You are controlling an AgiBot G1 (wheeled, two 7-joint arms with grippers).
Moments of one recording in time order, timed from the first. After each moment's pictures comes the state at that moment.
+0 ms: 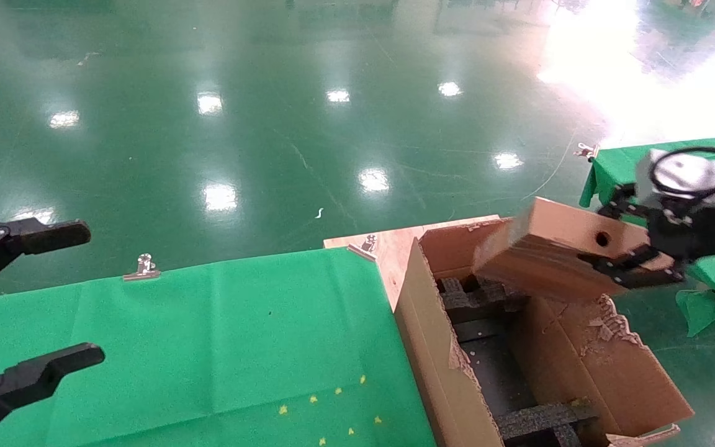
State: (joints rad) left arm -1.07 0.57 0.36 -1.23 0.64 1.43 -0.13; right arm 2.25 -0.38 -1.35 0.90 -1.36 -1.59 0.09
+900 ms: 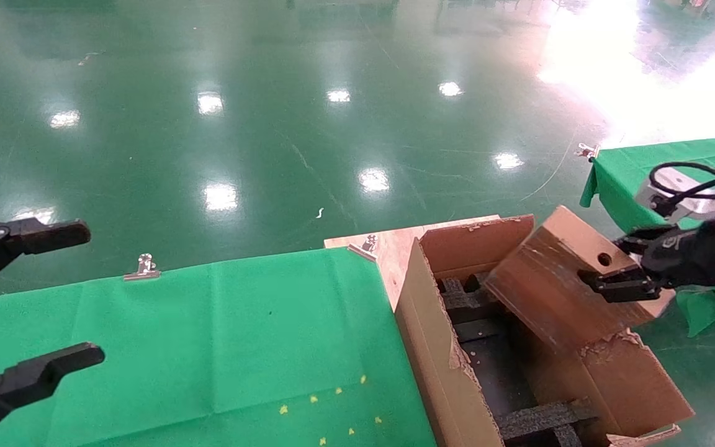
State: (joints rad) left arm -1.07 0.57 0.36 -1.23 0.64 1.43 -0.13; right arm 2.09 -0.26 -1.44 0.92 -1.28 -1.36 0.49
